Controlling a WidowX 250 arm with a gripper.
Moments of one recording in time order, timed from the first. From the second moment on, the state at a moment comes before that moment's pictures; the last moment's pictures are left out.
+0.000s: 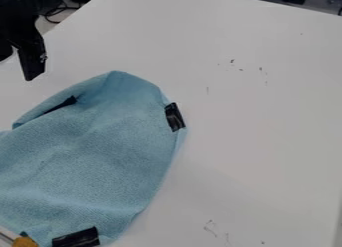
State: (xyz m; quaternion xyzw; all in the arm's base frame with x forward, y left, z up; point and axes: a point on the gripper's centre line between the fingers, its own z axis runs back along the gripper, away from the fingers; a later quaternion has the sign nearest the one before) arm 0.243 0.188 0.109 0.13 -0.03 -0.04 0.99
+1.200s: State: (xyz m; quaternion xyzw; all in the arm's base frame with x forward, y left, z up) arm 0.246 0.082 0.043 0.02 0.02 -0.04 1.00
